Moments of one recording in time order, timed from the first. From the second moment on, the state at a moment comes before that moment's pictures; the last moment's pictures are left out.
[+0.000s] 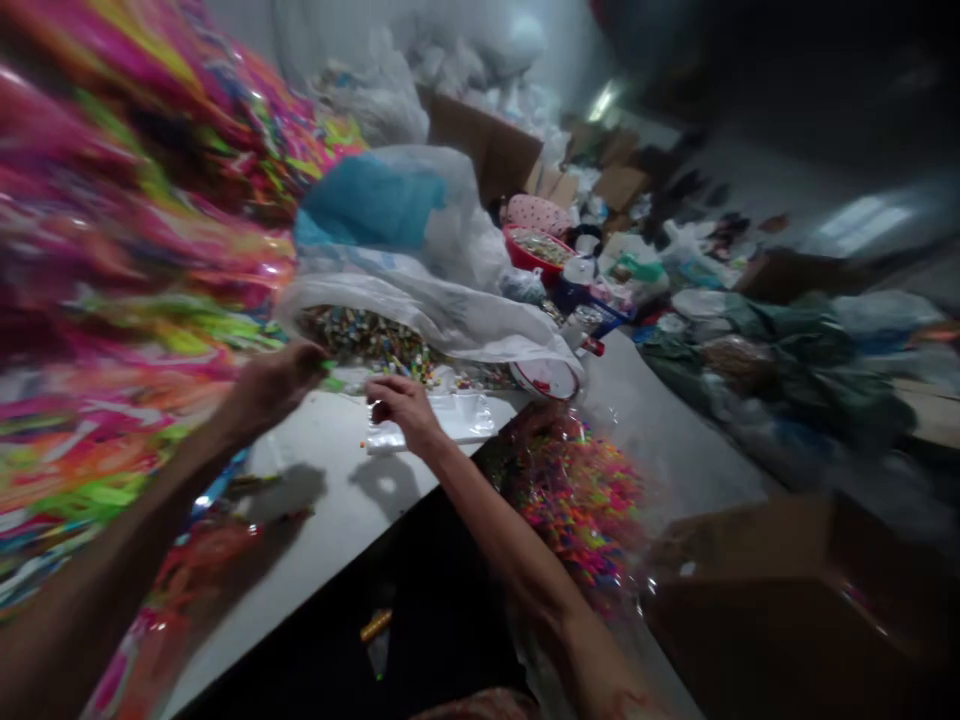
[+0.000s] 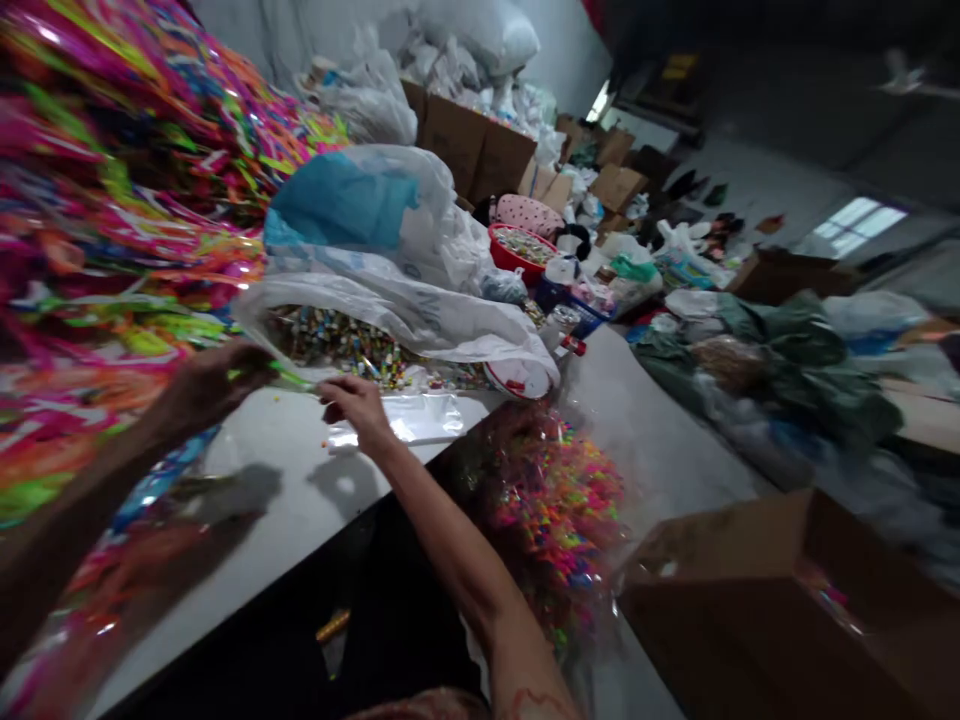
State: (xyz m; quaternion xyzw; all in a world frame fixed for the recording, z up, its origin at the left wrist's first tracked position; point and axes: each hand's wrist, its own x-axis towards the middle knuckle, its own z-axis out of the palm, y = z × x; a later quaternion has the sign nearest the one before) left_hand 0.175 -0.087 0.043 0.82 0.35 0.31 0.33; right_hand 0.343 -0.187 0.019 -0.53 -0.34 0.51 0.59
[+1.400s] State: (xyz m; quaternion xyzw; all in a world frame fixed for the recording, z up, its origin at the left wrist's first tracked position) left_hand 0.157 -0.159 0.038 0.65 0.29 0.13 0.69; right_hand 0.338 -0.201 0.046 -0.47 -0.52 0.56 0.44
